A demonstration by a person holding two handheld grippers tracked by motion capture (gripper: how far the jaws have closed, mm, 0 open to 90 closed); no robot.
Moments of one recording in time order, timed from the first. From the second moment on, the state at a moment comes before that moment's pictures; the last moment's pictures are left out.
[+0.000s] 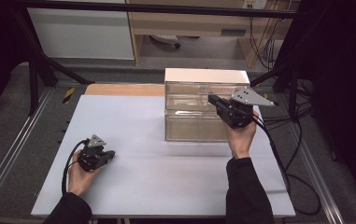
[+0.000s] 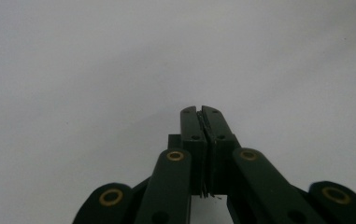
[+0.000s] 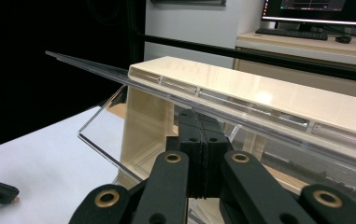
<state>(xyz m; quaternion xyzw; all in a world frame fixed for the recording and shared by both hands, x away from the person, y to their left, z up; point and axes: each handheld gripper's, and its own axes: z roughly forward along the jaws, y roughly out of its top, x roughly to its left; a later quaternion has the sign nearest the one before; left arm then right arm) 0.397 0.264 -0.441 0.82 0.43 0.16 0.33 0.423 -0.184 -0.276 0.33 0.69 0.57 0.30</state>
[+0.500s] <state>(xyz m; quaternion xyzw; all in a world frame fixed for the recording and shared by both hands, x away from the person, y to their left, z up) 0.394 0.266 -0.438 0.81 0.44 0.17 0.34 0.423 -0.183 -0.277 0.33 0.69 0.57 0.30</state>
